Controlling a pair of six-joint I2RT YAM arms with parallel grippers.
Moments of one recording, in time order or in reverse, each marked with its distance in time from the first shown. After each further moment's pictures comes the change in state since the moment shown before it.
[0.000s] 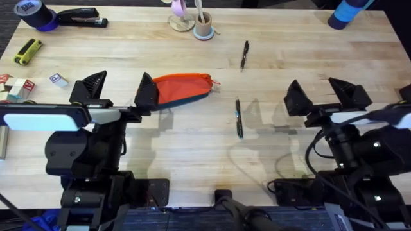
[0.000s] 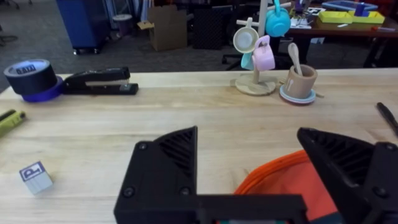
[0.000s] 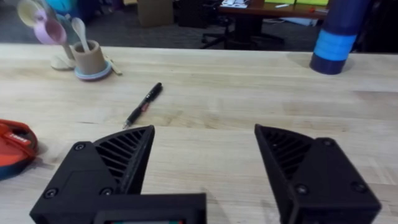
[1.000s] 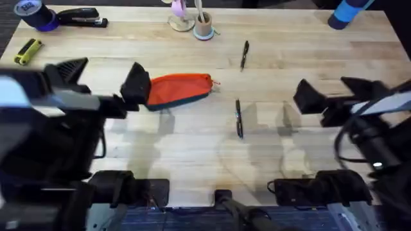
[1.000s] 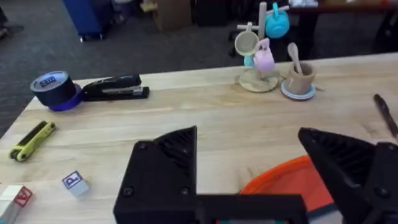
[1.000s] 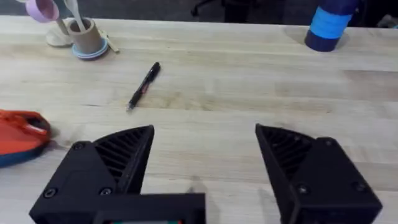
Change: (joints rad) left arm 0.000 0.179 0.360 -0.292 -0.008 0.077; right arm 0.000 0.183 0.311 -0.313 0.019 -0.011
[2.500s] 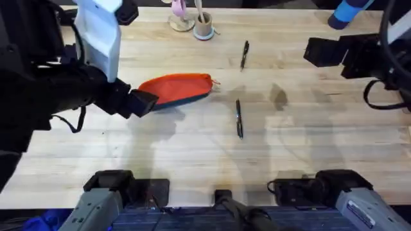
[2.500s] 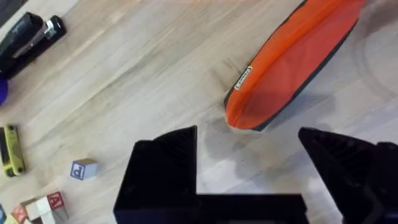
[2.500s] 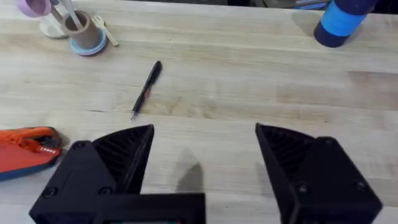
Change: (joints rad) left arm 0.020 0.659 0.515 -0.620 0.138 0.525; right arm 0.000 0.615 0.524 -0.151 -0.015 -0.008
